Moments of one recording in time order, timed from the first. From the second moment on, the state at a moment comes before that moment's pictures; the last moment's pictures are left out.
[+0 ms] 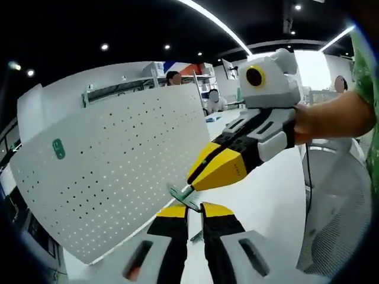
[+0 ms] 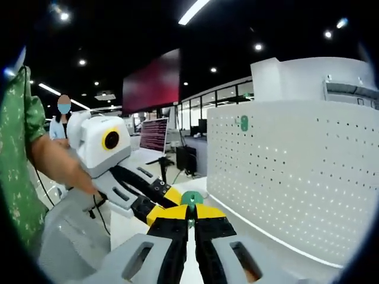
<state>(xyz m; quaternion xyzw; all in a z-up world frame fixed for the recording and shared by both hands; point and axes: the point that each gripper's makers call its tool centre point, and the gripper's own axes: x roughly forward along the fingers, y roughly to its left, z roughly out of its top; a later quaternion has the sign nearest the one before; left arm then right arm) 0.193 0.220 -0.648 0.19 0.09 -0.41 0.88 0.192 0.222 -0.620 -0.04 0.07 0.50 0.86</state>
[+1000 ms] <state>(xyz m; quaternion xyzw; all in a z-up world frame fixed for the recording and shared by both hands) 0.210 0.229 -0.633 0.00 0.12 -0.39 0.91 0.201 0.221 -0.620 -0.03 0.07 0.46 0.88</state>
